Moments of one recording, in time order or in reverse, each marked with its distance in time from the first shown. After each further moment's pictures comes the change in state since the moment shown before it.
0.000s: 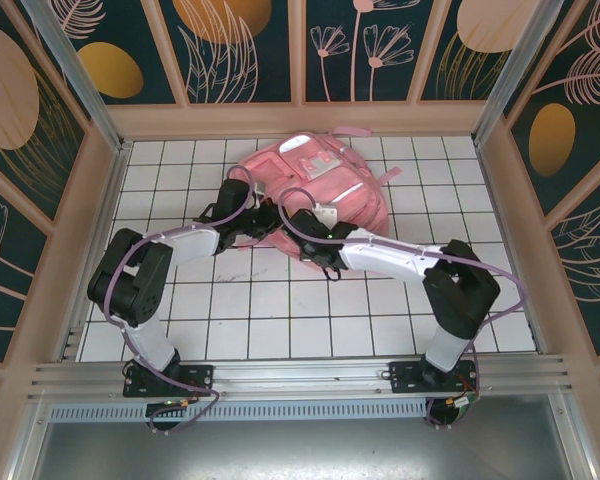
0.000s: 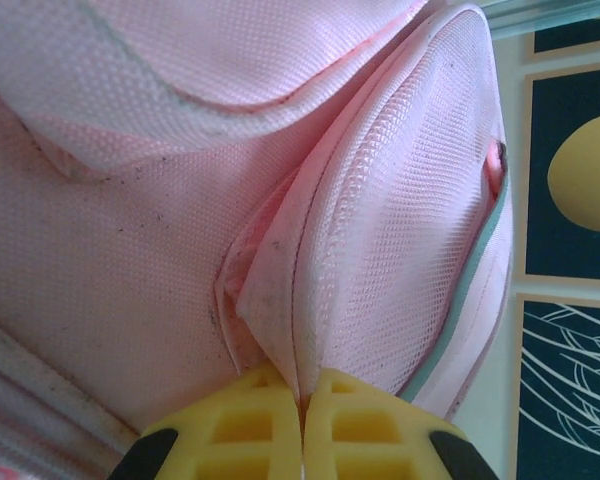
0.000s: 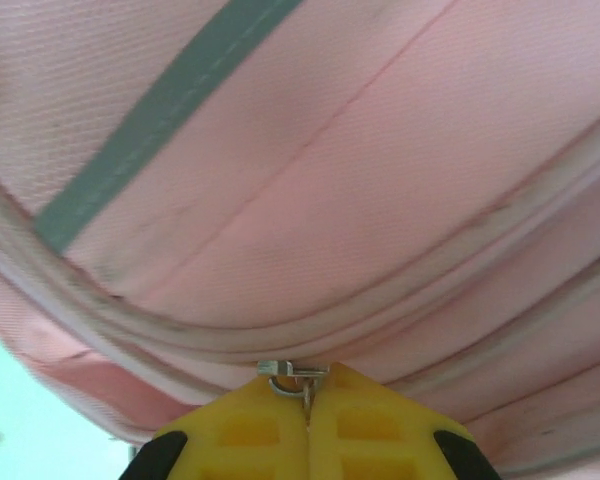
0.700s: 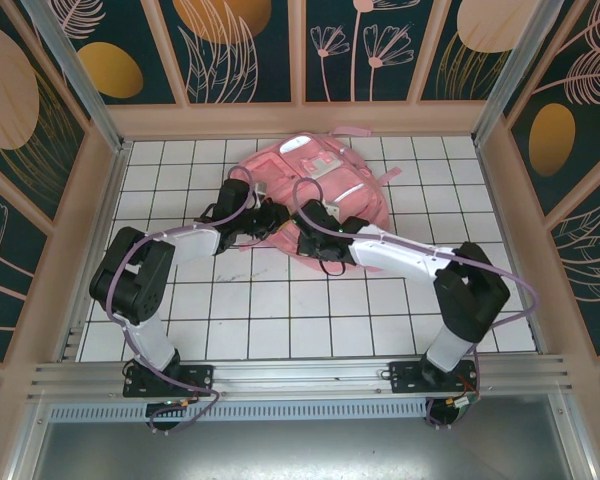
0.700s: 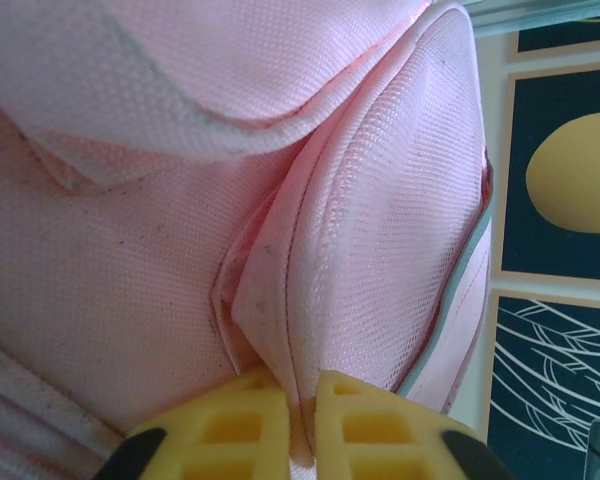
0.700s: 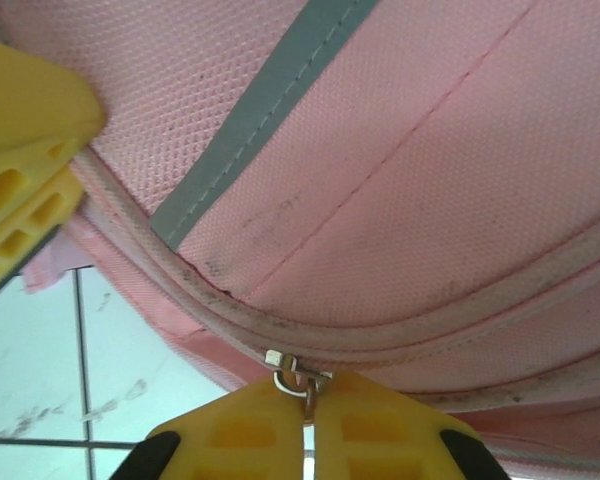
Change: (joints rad) left arm -0.006 0.022 0.001 0.047 0.041 -0.070; right arm -0.042 -0.018 0.018 0.051 -0.228 0.090
